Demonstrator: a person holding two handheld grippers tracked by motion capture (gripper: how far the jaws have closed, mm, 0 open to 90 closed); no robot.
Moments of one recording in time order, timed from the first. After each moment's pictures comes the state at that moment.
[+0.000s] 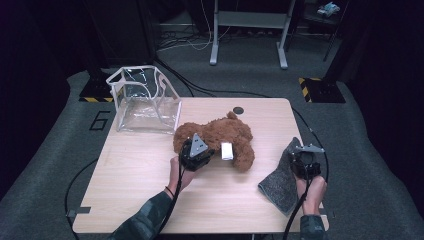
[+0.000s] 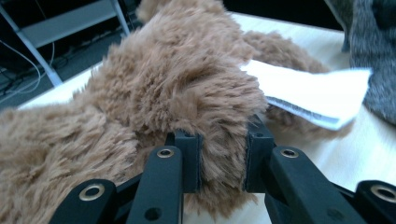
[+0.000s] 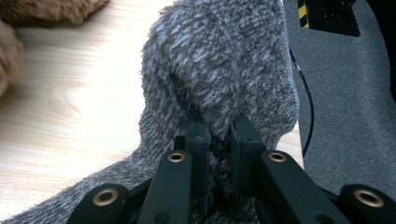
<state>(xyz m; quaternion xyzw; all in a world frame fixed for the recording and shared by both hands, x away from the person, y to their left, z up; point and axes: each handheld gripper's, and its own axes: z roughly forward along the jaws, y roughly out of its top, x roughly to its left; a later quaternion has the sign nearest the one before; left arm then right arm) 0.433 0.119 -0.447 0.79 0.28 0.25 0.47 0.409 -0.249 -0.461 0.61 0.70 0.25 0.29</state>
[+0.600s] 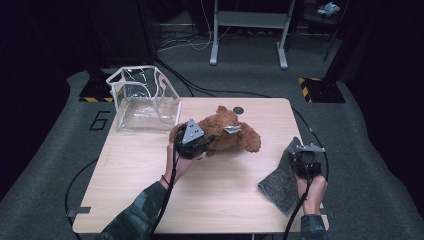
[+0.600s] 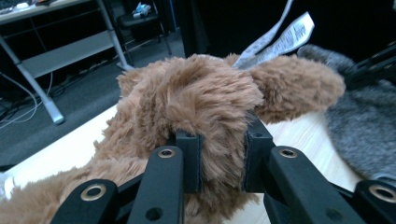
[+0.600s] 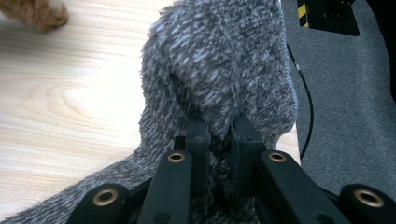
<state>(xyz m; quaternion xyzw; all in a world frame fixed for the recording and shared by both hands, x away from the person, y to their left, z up) 0.430 0.125 -0.387 0.78 0.25 0.25 0.52 0.409 -0.251 -0.458 0.61 0.70 0.25 0.29</state>
